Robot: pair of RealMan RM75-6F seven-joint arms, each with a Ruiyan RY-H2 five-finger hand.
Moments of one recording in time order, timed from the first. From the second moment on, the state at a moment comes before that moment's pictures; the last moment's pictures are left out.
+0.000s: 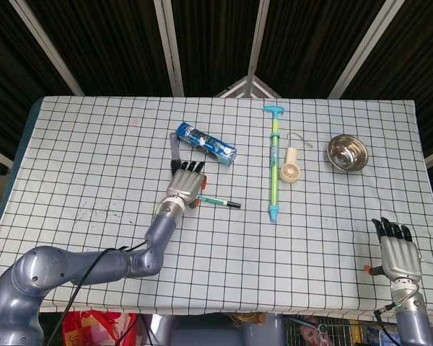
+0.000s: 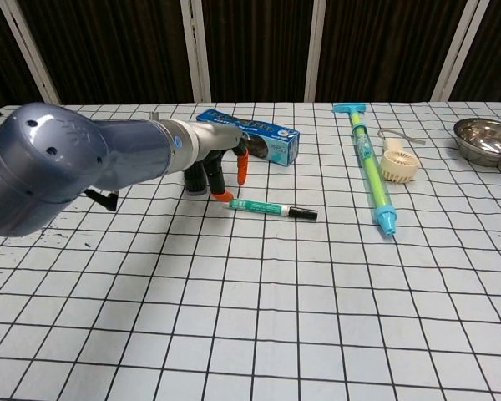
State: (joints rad) left arm -1.31 -1.80 -0.17 -1.22 0.29 0.88 0.70; right arm 0.22 -1.19 0.08 -1.71 -0.97 1.23 -0.43
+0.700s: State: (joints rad) left arm -1.27 -1.92 -0.21 -1.06 0.42 0.85 0.68; right arm 0.20 -1.20 0.07 -1.67 -0.99 1.22 -0.36
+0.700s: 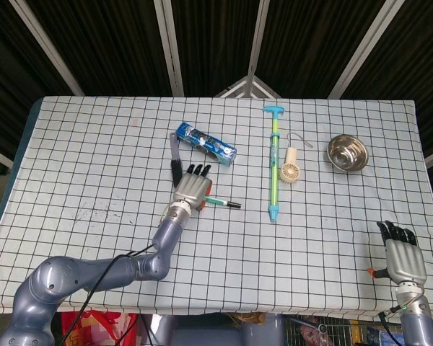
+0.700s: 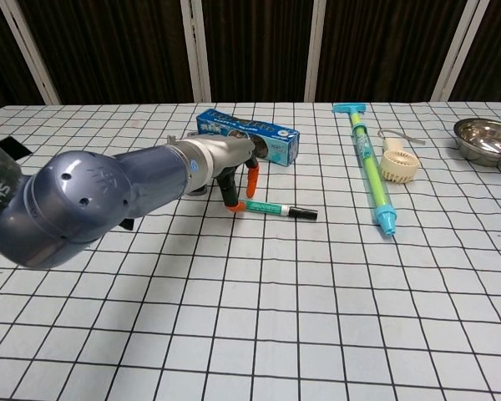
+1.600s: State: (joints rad) left arm -1.22 -1.98 -0.25 -0.99 0.53 0.79 0.67; right arm 0.20 -1.22 0.07 -1.63 -0.99 1.20 -0.35
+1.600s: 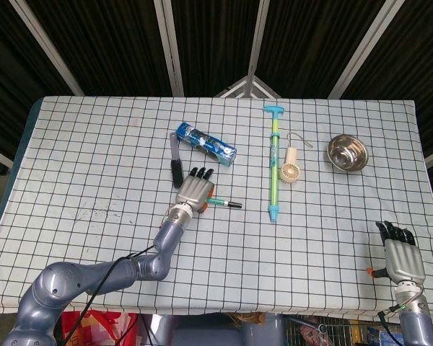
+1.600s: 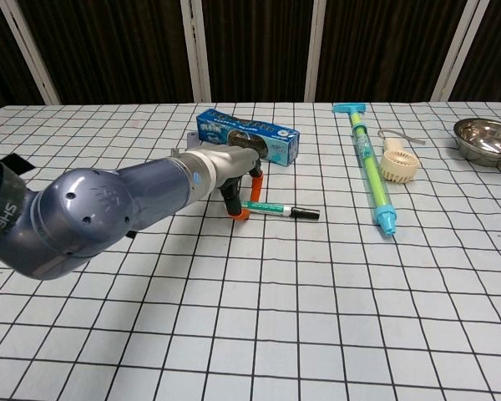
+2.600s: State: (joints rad) left arm -1.12 -1.99 -0.32 -0.97 0.65 0.82 0.48; right arm 0.21 -1.21 0.07 -1.66 -0.99 1.21 -0.38
